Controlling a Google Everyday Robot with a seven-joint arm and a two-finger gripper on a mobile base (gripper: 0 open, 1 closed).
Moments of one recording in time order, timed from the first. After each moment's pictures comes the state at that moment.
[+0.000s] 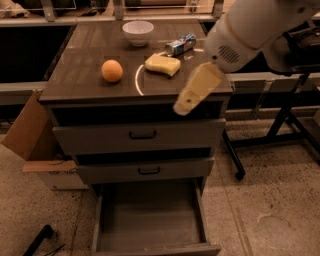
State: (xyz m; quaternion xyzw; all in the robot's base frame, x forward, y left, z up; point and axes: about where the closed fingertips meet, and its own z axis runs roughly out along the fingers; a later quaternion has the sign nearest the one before) arm 0.528 -0.084 0.959 -0.53 0.80 0.08 0.27
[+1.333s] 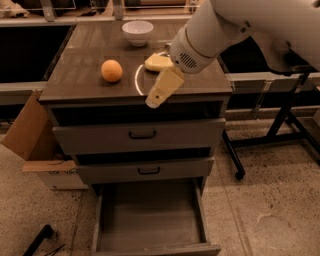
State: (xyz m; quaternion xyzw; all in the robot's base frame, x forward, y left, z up) arm 0.585 -0.029 0.937 -0.53 0.78 0.06 0.33
